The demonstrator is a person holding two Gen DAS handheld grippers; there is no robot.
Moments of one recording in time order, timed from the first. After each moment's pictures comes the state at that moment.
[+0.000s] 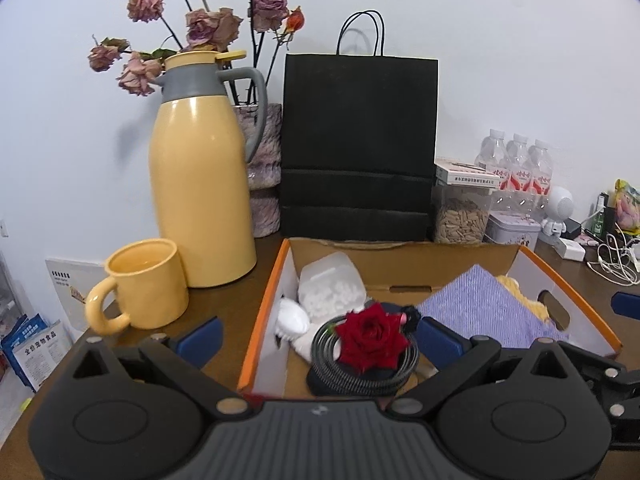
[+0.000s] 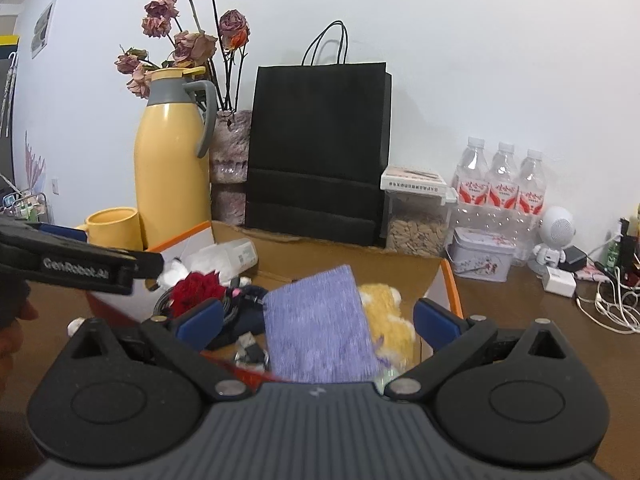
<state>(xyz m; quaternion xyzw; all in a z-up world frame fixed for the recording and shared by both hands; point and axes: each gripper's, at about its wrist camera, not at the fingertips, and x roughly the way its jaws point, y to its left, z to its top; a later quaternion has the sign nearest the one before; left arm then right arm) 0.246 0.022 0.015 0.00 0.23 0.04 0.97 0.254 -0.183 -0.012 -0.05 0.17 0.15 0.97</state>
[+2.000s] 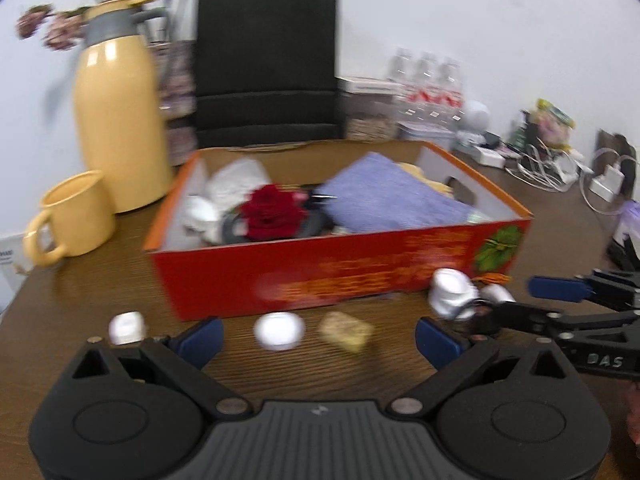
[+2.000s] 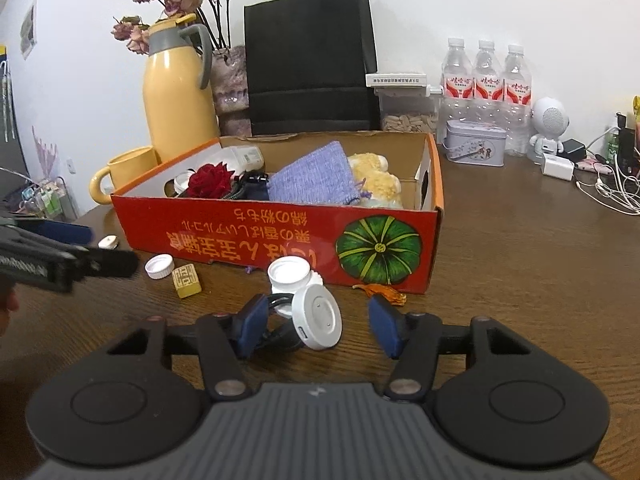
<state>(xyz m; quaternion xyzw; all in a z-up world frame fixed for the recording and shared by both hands) 0.202 -0.021 -0.025 0.03 0.32 -0.09 0.94 0.206 -0.232 -0.062 0.01 0.27 0.18 0.95</state>
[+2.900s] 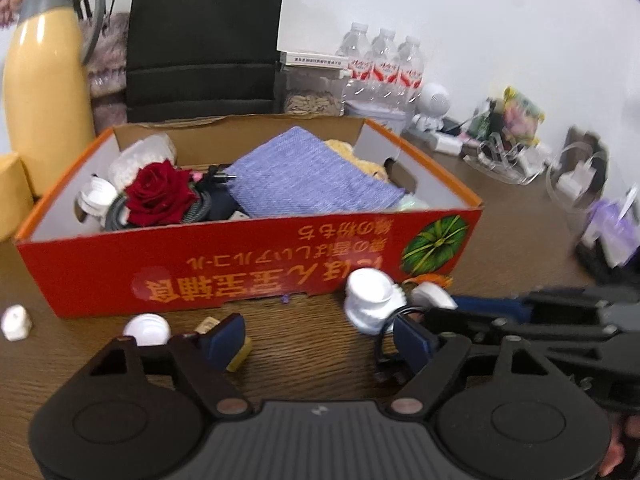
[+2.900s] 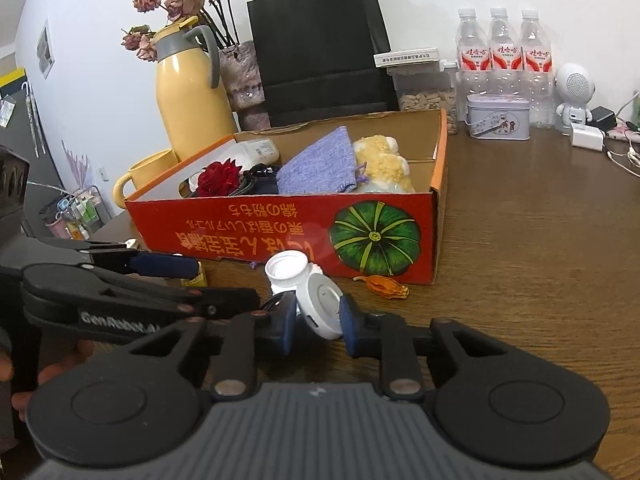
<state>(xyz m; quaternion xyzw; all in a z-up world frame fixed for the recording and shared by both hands) 0.233 -0.068 -0.049 -0.02 0.35 -0.15 0.93 0.226 -0.259 -0.072 0.05 0.30 0.24 0.92</state>
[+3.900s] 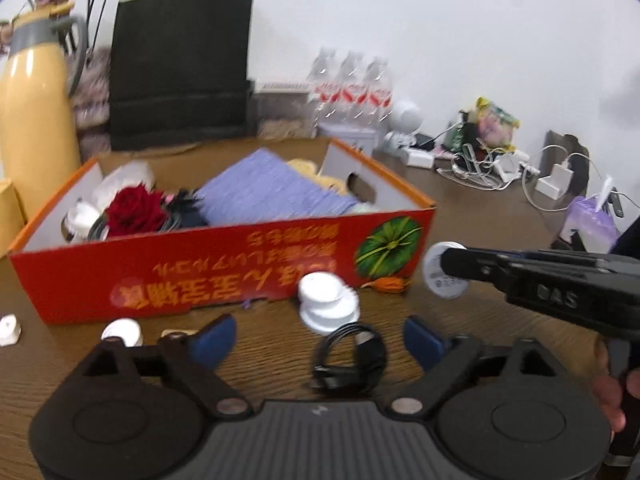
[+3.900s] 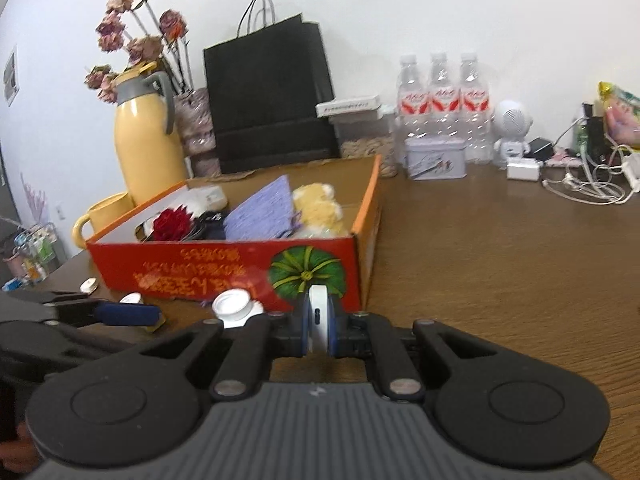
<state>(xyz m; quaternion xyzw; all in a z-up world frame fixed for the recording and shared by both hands) 0.200 -0.094 -0.049 0.01 0.29 -0.16 0.94 0.208 -0.282 -0.060 0.06 0.23 0.15 0.96</state>
